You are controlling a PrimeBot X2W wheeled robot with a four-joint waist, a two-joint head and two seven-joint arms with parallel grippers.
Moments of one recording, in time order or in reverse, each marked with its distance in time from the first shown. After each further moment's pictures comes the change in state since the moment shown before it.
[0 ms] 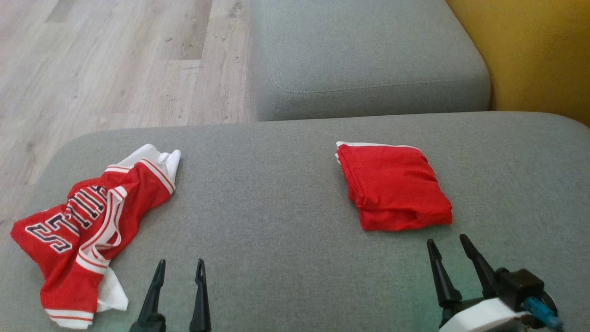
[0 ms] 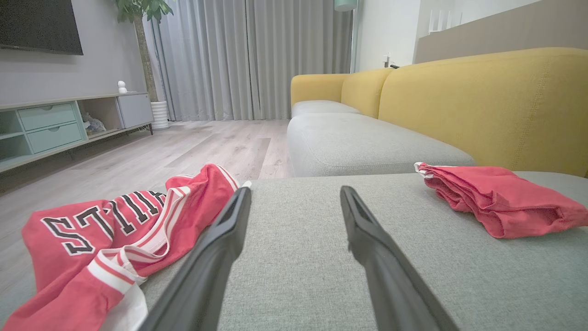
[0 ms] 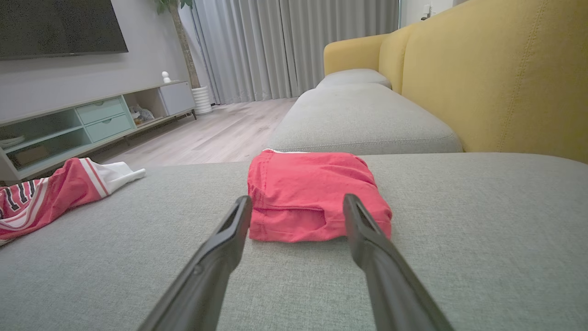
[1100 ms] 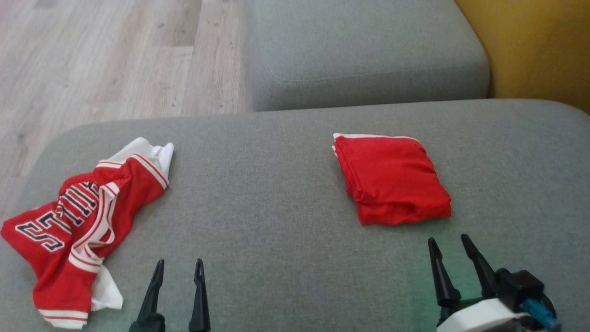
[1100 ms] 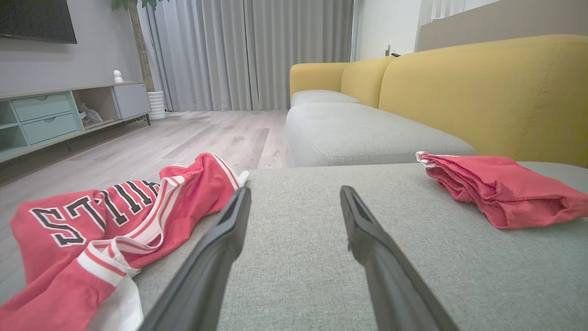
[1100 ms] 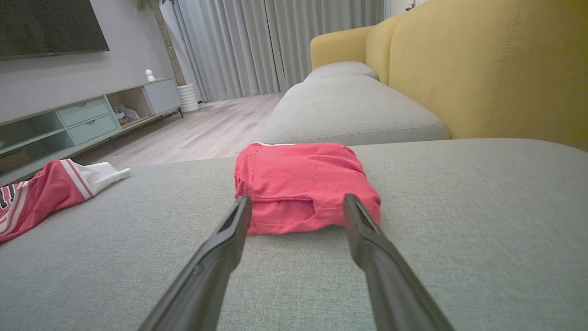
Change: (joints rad) left arm 0.000 0.000 0.000 0.001 -0.005 0.010 0.000; right arm 0.010 0.038 -0.041 -0.013 -0.030 0.000 0.000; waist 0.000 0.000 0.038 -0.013
